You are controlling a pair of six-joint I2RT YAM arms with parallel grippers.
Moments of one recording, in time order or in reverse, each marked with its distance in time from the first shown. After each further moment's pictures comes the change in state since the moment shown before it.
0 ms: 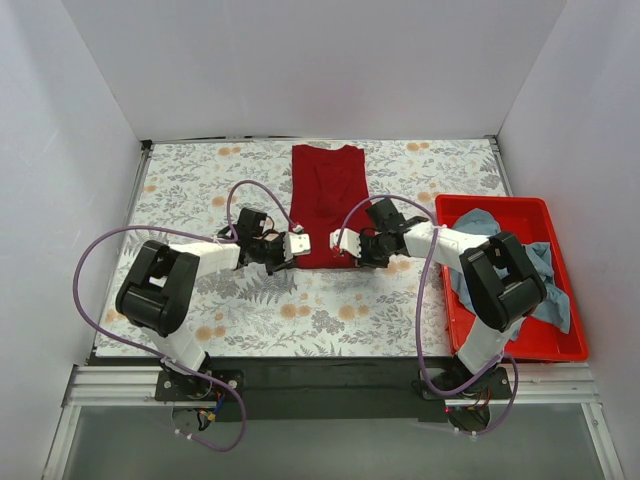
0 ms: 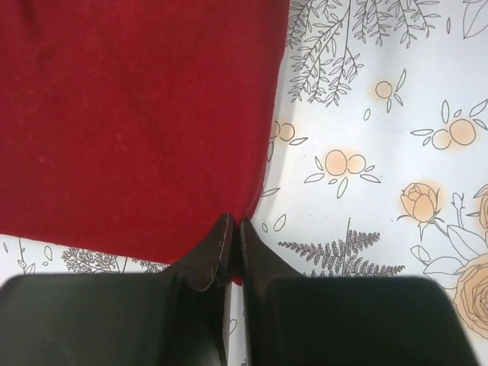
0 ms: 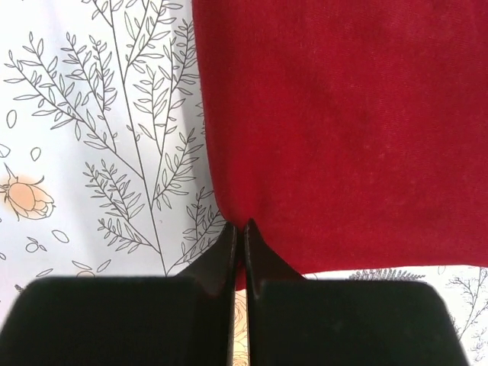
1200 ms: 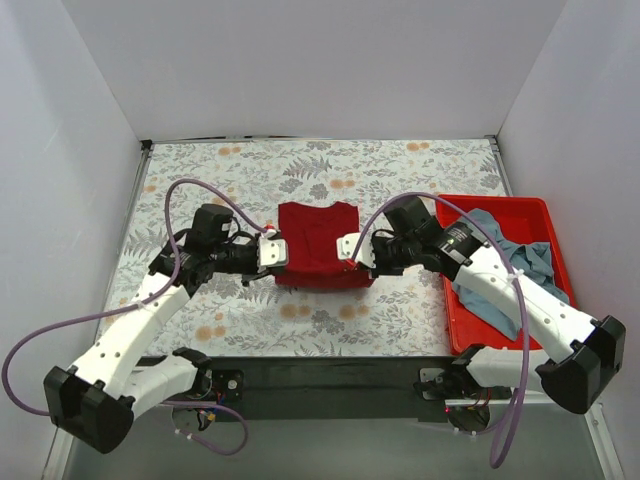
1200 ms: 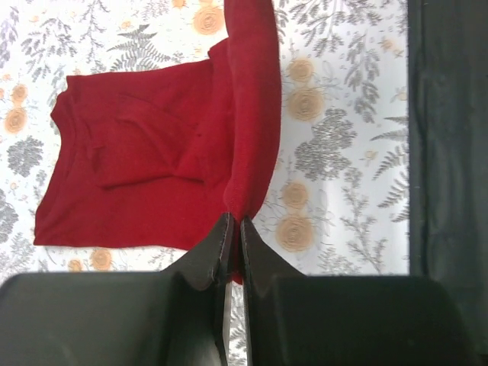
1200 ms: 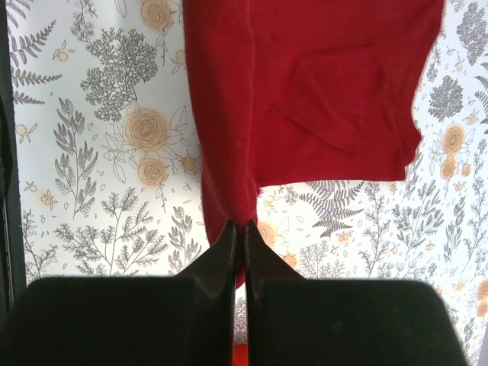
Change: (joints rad) left arm -0.047 -0.663 0.125 -0.624 0.075 -0.042; right arm 0.187 -0.528 0.117 -0.436 -0.001 0.078
